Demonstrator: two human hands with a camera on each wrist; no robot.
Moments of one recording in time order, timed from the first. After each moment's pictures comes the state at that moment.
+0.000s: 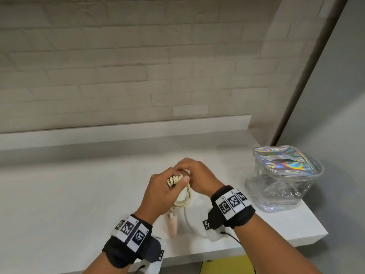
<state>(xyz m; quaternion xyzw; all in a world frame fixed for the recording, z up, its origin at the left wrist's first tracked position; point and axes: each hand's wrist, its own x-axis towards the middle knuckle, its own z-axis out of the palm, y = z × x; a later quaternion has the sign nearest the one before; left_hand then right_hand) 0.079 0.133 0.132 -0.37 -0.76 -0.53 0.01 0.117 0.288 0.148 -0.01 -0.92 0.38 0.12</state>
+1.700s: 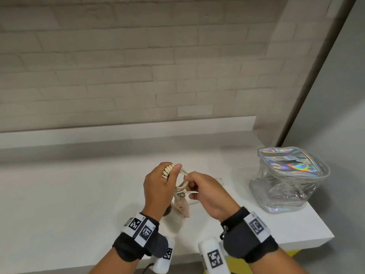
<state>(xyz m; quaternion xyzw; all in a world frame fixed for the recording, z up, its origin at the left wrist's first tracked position) 0.073 0.139 0.130 -0.21 -0.79 -0.57 0.11 0.163 0.245 0.172 -0.21 -0.63 0.75 0.03</state>
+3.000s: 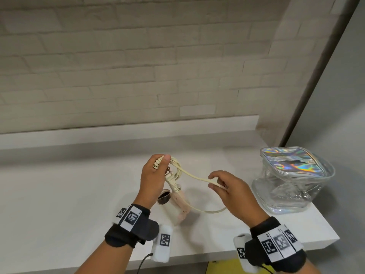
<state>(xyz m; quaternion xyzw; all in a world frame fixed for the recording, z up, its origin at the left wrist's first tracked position) 0.047 0.134 0.145 -0.15 -0.72 -0.68 -0.03 0.195 0.310 0.131 -0.10 -0.91 0.34 0.21</state>
